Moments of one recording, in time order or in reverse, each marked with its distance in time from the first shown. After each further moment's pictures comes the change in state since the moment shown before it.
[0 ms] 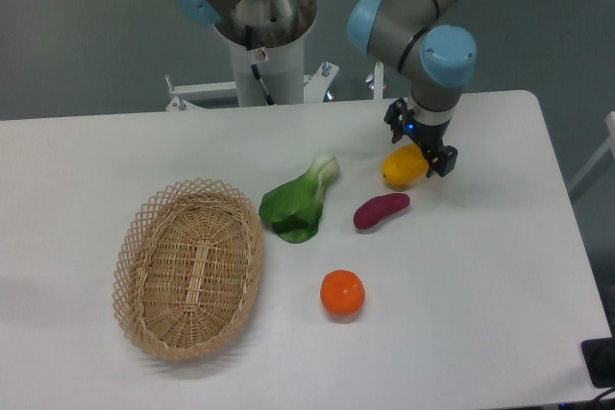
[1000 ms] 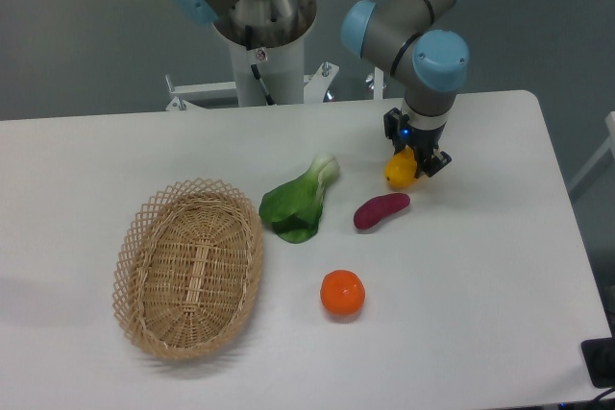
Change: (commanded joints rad) arm -0.011 -0.003 0.020 0.021 -0.002 -0.012
